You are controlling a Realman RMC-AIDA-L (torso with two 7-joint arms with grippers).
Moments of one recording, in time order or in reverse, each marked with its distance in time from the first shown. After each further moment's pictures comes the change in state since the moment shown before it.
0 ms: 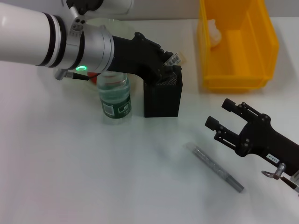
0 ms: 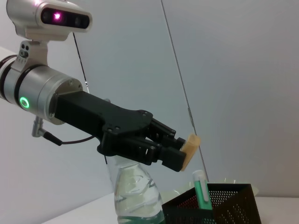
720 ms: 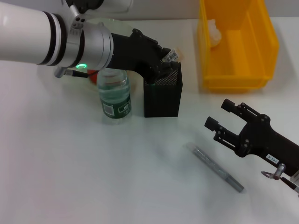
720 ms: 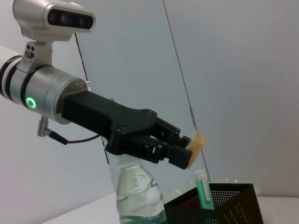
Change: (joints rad) left arm 0.000 -0.002 0.004 -0.004 0.021 -0.032 -0.004; right arm 0.000 0.000 -0.004 0.000 0.000 -0.002 0.000
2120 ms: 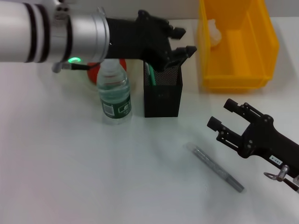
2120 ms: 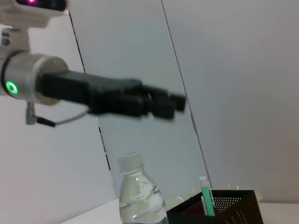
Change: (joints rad) left arm 0.097 0.004 -0.008 0.150 -0.163 0.001 0.072; right arm -0.010 -0.003 0.008 0.003 -0.001 -0.027 0.000
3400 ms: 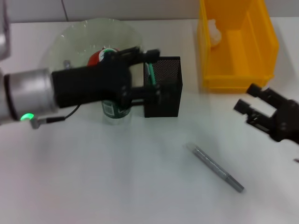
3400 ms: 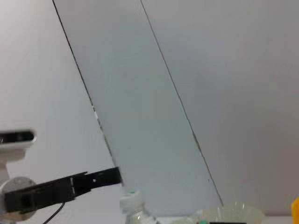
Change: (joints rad) left arm 0.107 0.002 -0.225 -0.584 -0.639 0.335 0.657; right arm -0.071 -0.024 -0.005 -0.274 -0.019 -0.071 0.359
